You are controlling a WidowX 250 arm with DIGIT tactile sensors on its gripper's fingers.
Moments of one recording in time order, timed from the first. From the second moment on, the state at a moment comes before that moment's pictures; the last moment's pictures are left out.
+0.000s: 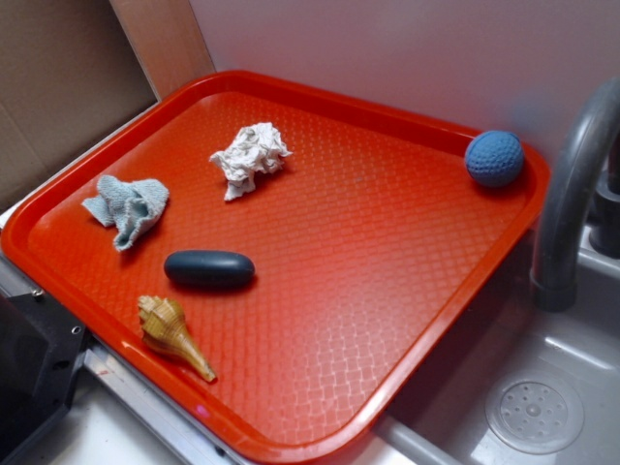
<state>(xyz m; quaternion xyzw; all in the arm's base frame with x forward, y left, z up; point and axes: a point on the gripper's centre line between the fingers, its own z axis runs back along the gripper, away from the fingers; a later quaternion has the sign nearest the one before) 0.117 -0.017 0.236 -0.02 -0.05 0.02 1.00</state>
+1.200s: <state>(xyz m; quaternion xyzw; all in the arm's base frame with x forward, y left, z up) 0.165 -0.082 0.069 0.01 -0.10 -0.24 0.97</state>
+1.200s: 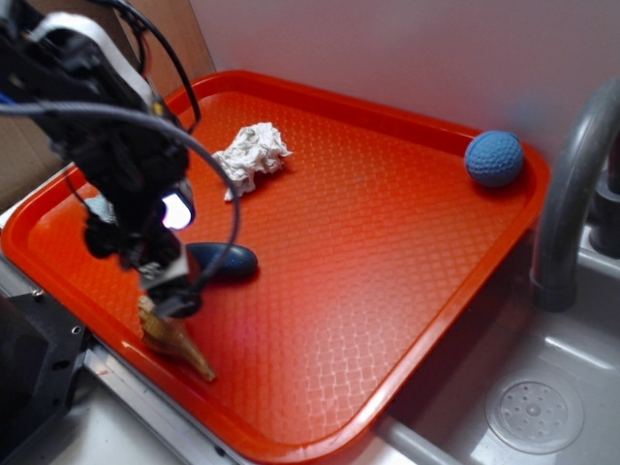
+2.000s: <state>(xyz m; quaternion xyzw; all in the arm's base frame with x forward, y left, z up) 0.183 -0.064 0.017 0.00 0.00 -0.27 0.96</state>
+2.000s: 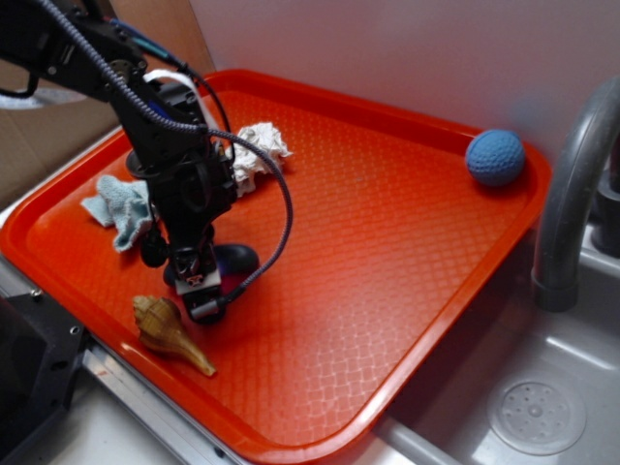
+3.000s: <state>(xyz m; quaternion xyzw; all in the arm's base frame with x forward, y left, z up) 0.185 0.007 0.180 0.09 -0.09 -0.01 0.99</state>
